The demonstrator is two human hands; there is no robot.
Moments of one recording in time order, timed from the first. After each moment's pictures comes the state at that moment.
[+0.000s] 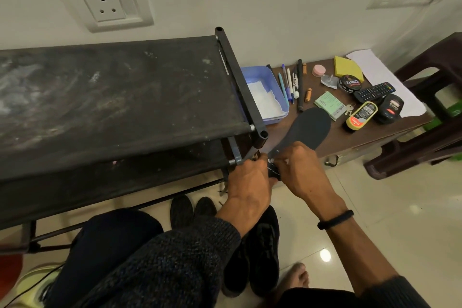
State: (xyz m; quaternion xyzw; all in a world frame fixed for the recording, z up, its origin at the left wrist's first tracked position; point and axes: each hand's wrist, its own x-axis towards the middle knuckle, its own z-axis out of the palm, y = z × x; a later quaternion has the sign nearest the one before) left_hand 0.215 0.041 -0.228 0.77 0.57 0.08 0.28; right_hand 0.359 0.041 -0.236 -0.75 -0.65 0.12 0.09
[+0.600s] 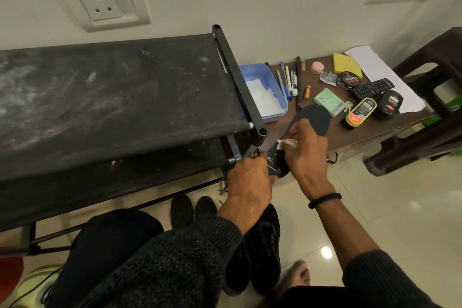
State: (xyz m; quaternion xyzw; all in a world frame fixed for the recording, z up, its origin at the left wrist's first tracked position) left_hand 0.218 0.041 -0.228 0.77 0.57 0.06 0.26; right_hand 0.358 0.054 -0.228 -0.79 -0.54 0.09 0.28
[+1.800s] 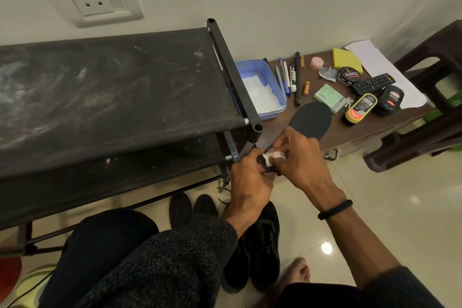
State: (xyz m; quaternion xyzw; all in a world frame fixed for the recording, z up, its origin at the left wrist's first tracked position) left_hand 0.229 0.032 -0.257 0.57 0.57 0.30 0.51; right_hand 0.360 0.040 -0.222 -0.74 -0.62 0.19 0.20
